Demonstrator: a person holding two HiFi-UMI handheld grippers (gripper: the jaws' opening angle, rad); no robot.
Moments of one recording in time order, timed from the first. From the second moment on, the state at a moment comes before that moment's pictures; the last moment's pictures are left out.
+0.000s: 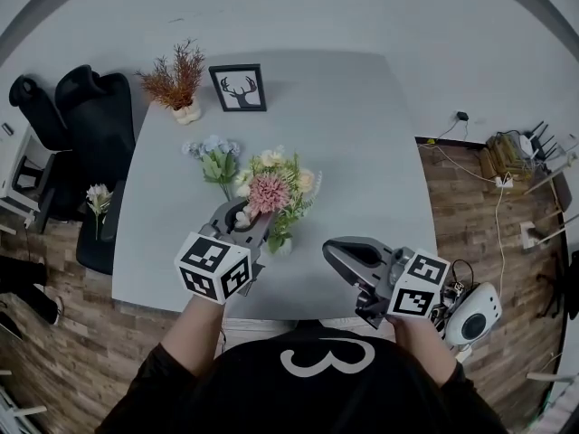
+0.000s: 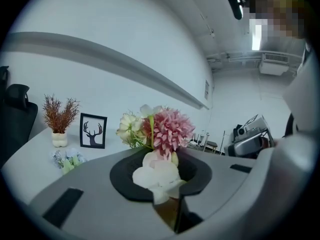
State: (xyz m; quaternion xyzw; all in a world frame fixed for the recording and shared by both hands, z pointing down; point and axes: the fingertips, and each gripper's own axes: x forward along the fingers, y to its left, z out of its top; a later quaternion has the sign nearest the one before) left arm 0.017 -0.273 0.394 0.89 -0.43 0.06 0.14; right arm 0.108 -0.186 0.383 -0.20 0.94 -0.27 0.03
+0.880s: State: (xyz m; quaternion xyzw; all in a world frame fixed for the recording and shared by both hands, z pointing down) left arm 0.003 -0.254 0.337 0.89 -0.44 0.00 0.11; right arm 0.097 -0.167 0.368 -0.20 0.94 -0.26 0.04
